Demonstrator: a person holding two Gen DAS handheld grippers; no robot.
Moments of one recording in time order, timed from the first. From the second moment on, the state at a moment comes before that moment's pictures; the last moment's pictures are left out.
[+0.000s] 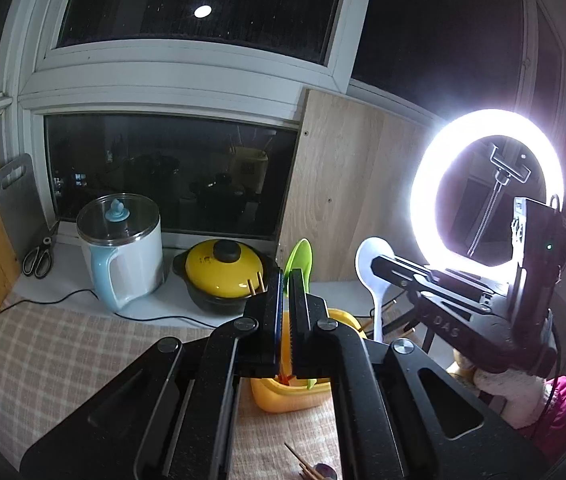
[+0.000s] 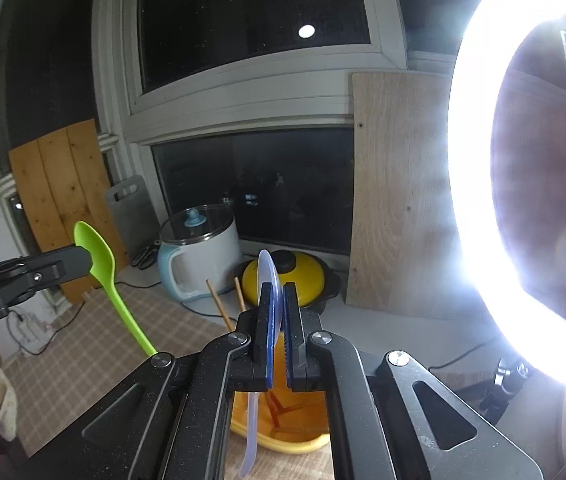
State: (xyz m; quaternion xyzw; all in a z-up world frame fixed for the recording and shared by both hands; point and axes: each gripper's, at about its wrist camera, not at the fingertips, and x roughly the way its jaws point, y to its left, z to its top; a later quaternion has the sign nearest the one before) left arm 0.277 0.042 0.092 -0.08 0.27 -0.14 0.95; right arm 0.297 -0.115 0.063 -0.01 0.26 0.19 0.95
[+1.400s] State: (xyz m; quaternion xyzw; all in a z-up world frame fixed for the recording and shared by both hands) left arm 0.343 0.026 0.046 -0.07 0.31 -0.12 0.94; right arm 0.355 -0.099 0.016 -0.02 0.29 0.15 0.94
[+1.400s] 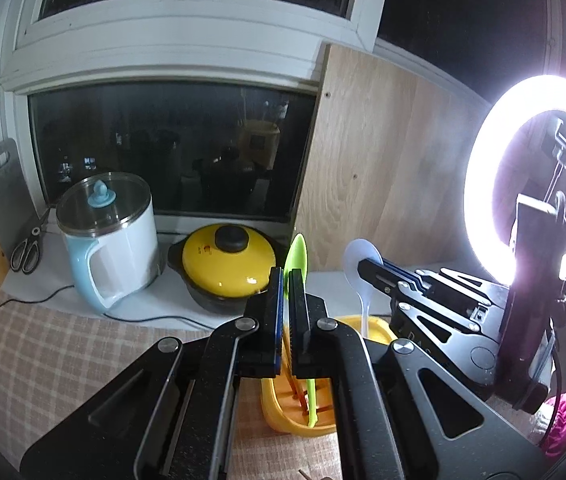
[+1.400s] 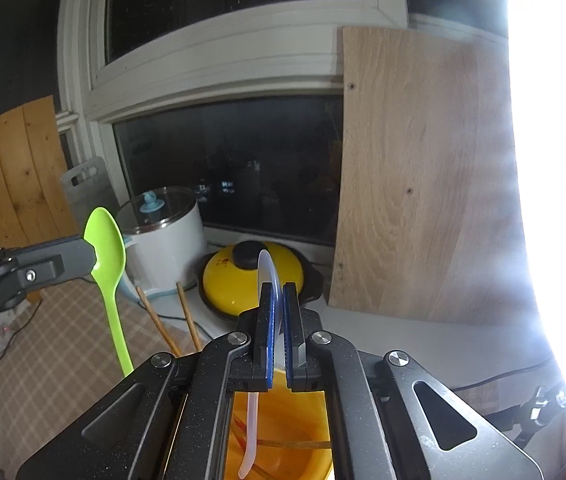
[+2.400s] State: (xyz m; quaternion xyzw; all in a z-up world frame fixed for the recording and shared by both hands) left arm 0.293 0.025 -0.002 -0.07 0.41 -0.07 0.91; right arm 0.313 -0.127 0.007 -0.01 0.35 0.15 0.92
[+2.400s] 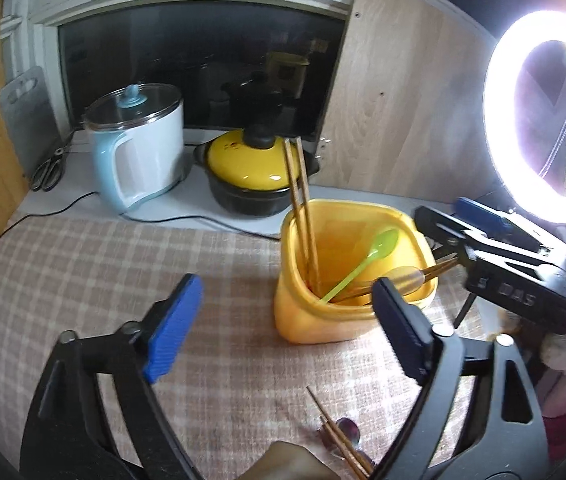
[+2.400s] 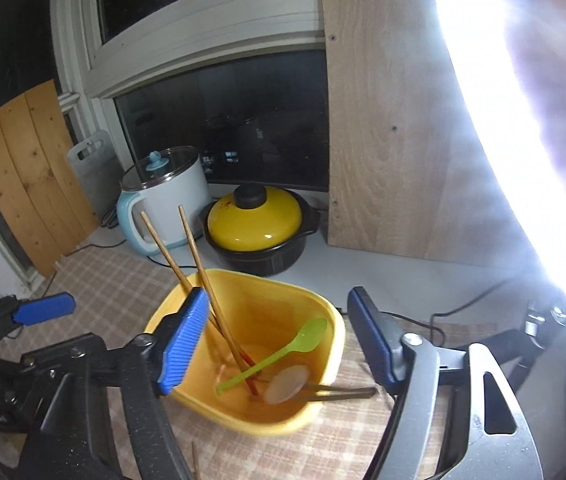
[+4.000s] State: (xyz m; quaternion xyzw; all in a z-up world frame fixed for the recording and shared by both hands) left arm 0.124 -0.006 -0.112 -0.14 0.54 0.00 0.83; right arm 0.175 -0.185 -0.092 -0.02 0.51 0.26 0.82
